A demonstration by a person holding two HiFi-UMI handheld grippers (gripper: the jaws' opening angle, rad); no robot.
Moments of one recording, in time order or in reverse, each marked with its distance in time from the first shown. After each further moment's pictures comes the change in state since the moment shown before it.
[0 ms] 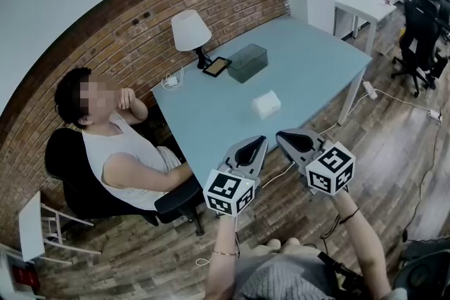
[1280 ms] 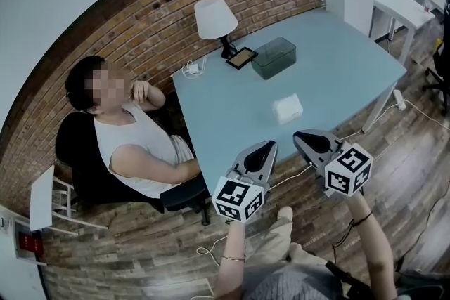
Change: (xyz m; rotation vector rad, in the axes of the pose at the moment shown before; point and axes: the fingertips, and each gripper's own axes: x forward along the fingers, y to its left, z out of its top) left arm 0.034 0.041 -0.023 -0.079 0.013 0.180; right arm 0.033 -0.063 -0.014 0.097 0.034 0.156
